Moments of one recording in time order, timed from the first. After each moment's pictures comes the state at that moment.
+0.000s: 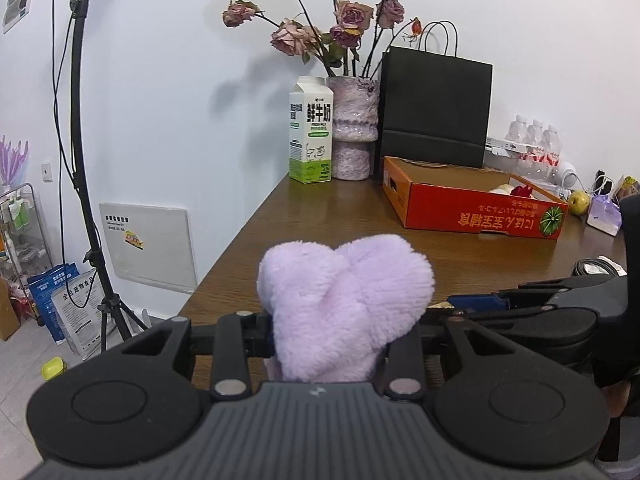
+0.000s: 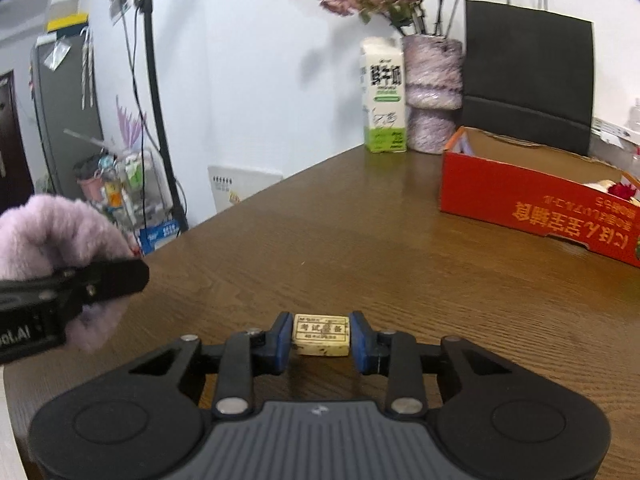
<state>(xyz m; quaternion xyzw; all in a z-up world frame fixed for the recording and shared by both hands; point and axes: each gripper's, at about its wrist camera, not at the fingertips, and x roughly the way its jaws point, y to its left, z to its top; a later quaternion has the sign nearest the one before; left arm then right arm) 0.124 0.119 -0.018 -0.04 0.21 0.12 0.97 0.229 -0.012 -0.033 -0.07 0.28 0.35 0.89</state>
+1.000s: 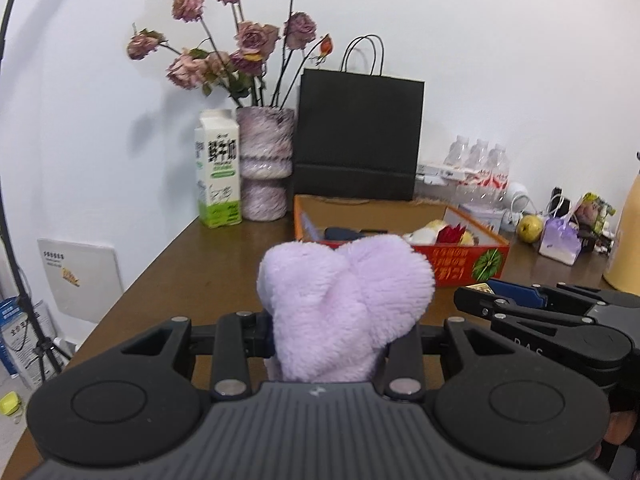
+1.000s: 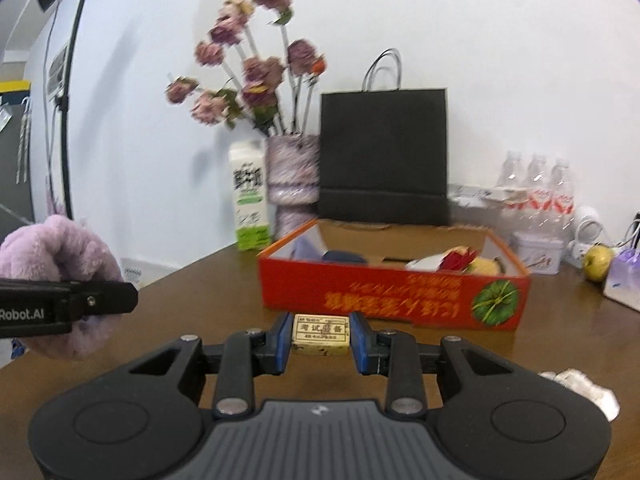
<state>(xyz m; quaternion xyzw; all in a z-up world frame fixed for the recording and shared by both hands) 0.222 0.031 0.018 -0.04 0.18 0.06 0.98 0.276 -0.140 0.007 -0.02 0.15 0.24 0.96</state>
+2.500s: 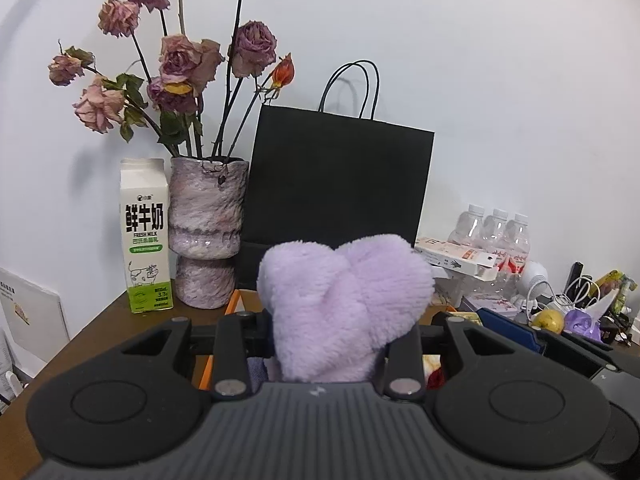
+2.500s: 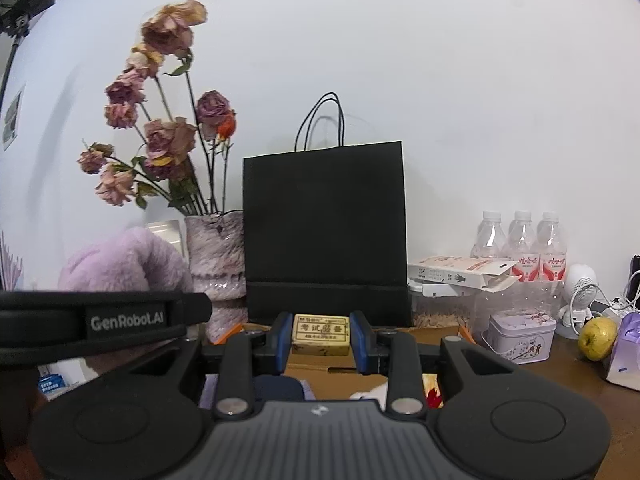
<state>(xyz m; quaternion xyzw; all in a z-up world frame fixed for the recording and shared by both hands) 0.421 0.002 0.059 -0.07 0.13 0.06 0.99 0.432 -0.137 0.059 0.02 0.09 0.19 0.98</state>
